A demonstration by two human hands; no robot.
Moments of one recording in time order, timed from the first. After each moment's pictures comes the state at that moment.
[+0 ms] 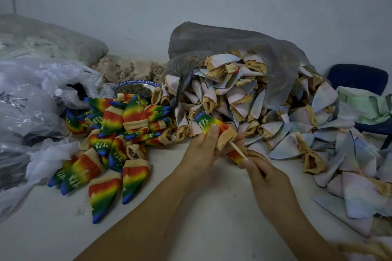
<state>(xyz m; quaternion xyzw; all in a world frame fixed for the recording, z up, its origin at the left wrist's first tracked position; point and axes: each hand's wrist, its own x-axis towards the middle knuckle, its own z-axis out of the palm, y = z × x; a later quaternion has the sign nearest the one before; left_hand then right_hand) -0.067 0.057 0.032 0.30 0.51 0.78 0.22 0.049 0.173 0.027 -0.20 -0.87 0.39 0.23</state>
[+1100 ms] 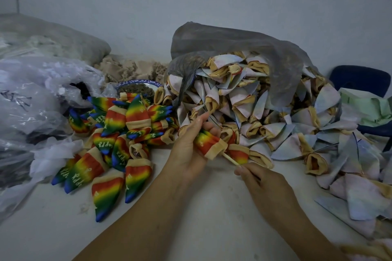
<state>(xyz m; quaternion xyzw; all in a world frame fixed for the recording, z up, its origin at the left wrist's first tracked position) -0.087 0.046 0.038 0.11 0.25 0.91 0.29 0.048 0.179 0.021 -0.17 -0.94 0.25 0.15</state>
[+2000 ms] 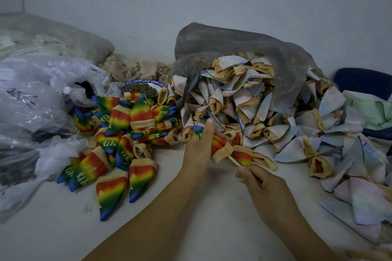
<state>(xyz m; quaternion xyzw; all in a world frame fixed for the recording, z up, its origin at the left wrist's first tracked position) -0.075 0.056 0.033 0.14 0.62 0.77 0.11 0.048 0.168 0.024 -0.19 -0.91 0.34 0.15</state>
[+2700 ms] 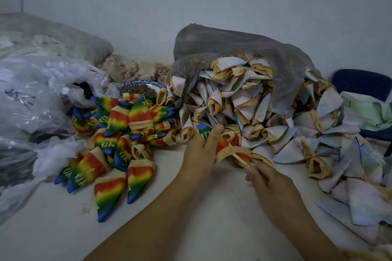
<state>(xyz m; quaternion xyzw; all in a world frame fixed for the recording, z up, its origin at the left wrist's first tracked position) -0.079 0.059 0.026 0.22 0.68 0.70 0.00 0.051 0.180 0.030 -0.19 -0.91 0.31 0.17</state>
